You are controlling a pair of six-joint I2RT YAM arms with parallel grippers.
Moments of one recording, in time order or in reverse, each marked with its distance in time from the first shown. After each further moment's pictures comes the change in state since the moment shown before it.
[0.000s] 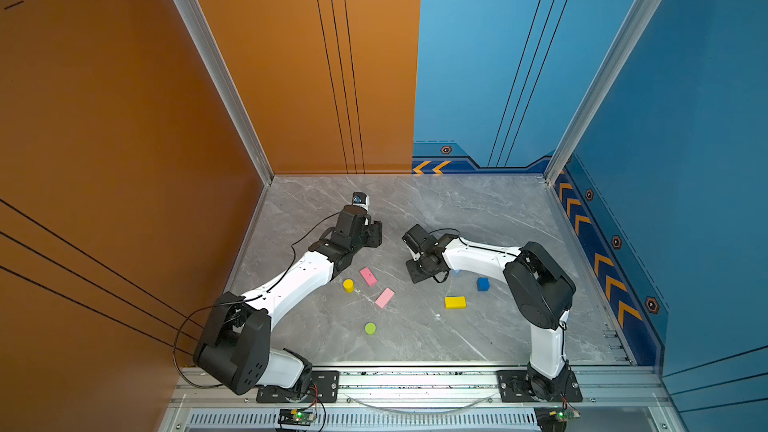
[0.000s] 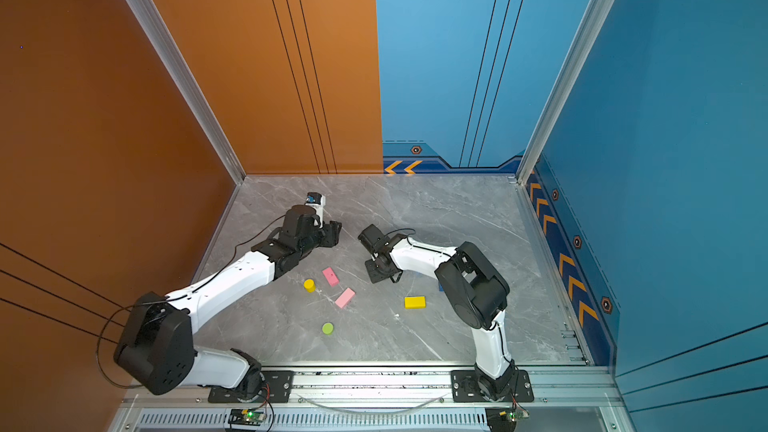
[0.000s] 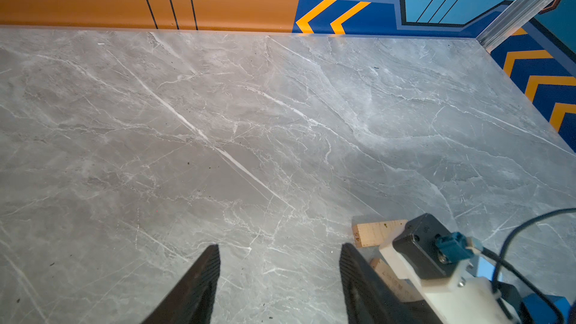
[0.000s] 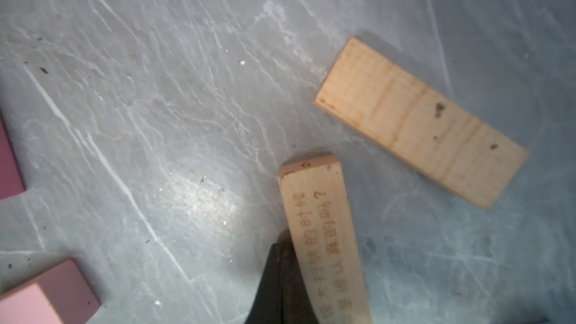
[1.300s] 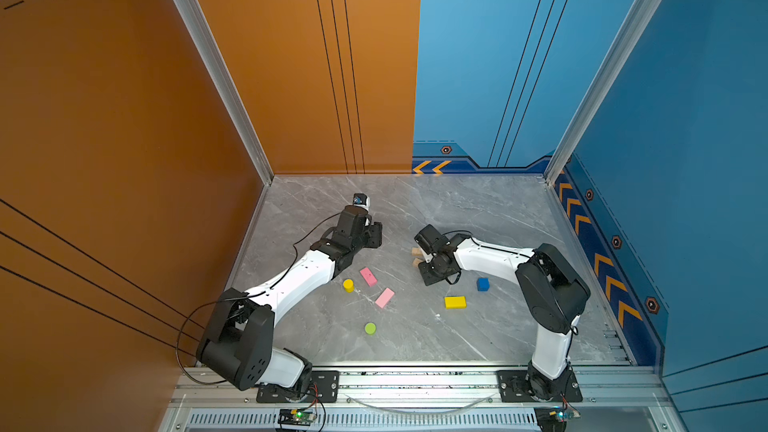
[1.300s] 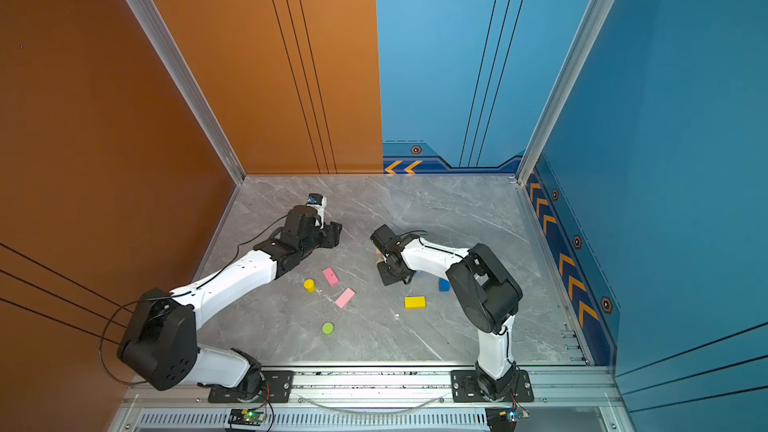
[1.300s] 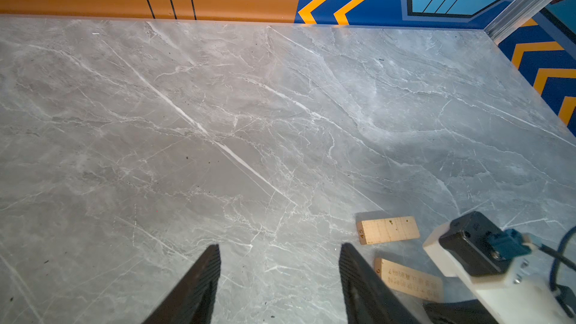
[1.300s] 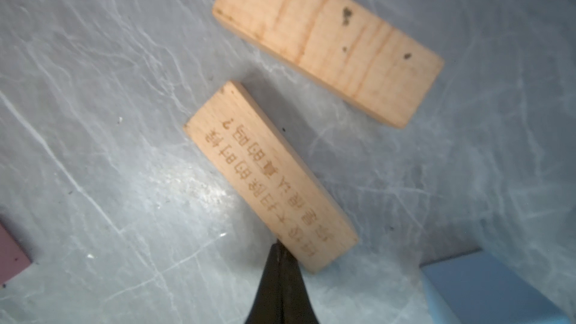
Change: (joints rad) left arm 0.003 0.023 0.000 0.000 0.008 0.000; right arm -0.049 -0.072 -0.083 -0.049 -0.008 -0.018
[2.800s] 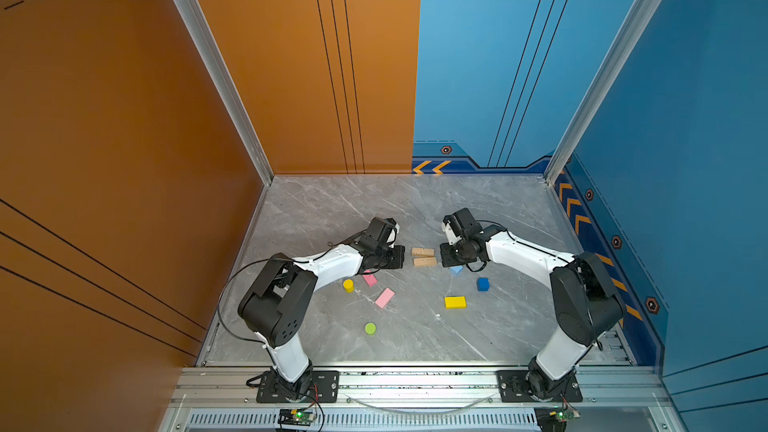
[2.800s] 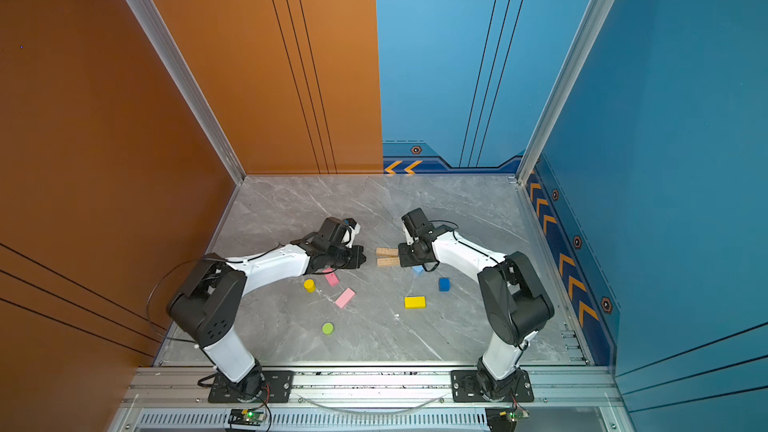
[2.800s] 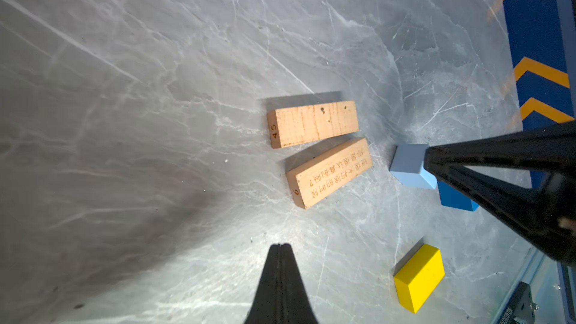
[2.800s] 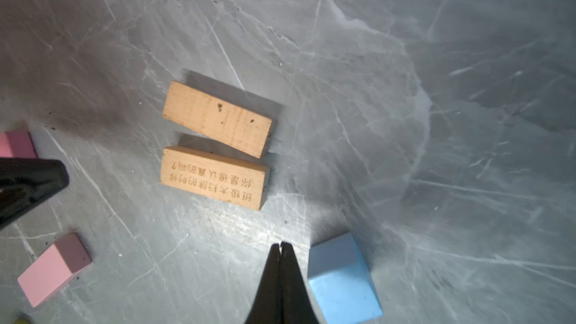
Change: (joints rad) left arm -0.119 0.306 0.066 -0.066 0.375 -0.203; right arm -0.211 -0.158 -0.096 0.103 -0.130 0.000
